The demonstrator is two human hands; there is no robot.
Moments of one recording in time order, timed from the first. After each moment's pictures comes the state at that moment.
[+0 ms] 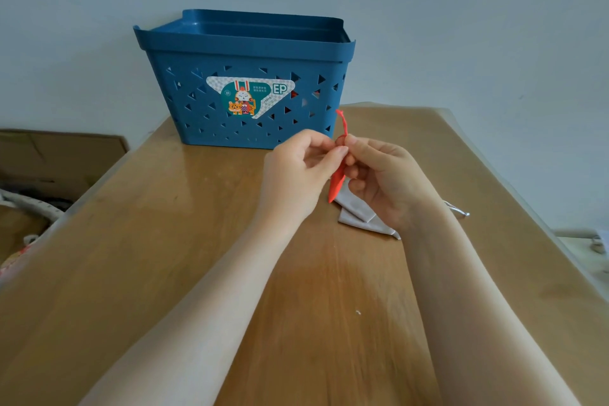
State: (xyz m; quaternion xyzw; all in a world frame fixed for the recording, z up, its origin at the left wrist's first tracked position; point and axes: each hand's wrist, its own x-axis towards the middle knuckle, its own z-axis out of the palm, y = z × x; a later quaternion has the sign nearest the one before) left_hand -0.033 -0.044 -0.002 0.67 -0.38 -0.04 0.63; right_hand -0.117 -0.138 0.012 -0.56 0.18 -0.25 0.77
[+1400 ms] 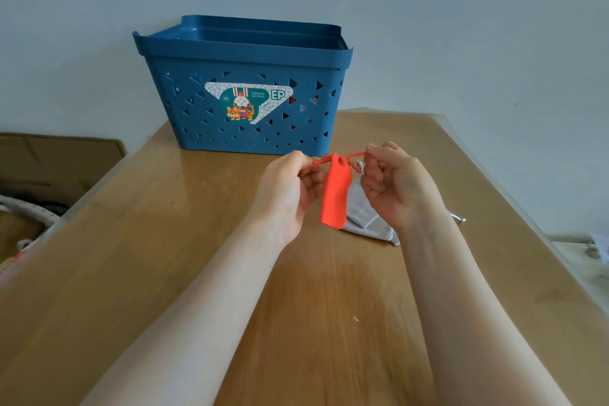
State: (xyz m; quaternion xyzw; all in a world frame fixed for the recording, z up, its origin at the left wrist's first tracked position) left_hand -0.029 -0.051 0.001 0.46 -0.18 -0.36 0.79; right_hand -0.112 -0.156 0.003 -0.40 0.20 -0.34 0.83
